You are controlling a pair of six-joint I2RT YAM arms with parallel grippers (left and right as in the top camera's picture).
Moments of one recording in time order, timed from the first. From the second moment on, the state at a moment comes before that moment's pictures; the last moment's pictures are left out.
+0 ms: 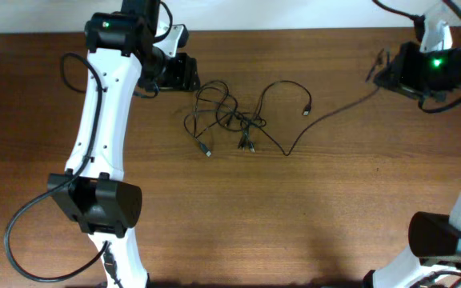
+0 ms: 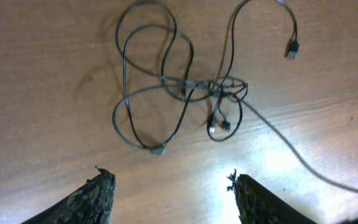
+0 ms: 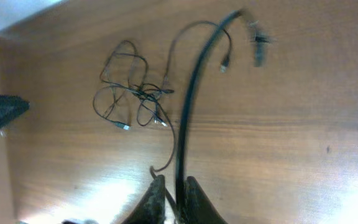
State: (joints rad) left arm -0.14 2.07 2.28 -1.47 0.30 -0.04; right arm -0.13 1.84 2.37 -1.69 -0.45 0.15
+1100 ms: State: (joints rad) left arm -0.44 2.35 1.92 -1.06 0.10 -0.57; right arm -0.13 1.85 2.34 -1.69 -0.02 0.29
